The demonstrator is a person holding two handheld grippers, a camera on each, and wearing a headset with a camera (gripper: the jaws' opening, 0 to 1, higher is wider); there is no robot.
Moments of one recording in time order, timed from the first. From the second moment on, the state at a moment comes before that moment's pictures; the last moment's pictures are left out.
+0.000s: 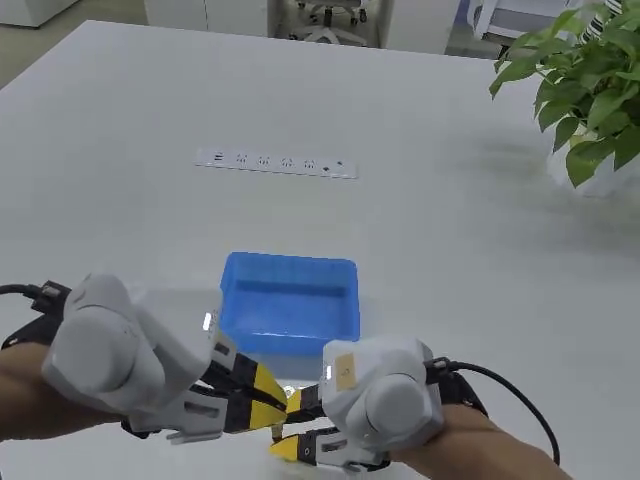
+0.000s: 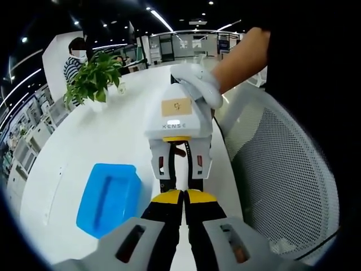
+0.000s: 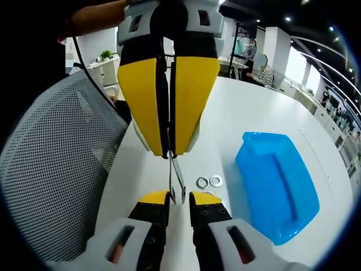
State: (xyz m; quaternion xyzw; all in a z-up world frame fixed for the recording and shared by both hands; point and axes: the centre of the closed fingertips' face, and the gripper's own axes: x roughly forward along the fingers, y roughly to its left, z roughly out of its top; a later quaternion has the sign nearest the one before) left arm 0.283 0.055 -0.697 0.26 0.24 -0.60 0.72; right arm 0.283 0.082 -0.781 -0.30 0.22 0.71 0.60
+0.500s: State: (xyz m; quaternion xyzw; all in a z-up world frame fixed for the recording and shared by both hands) left arm 0.291 0.056 -0.689 0.27 0.23 -0.59 0.72; right arm 0.290 0.082 -0.774 -0.29 0.21 0.70 0.61
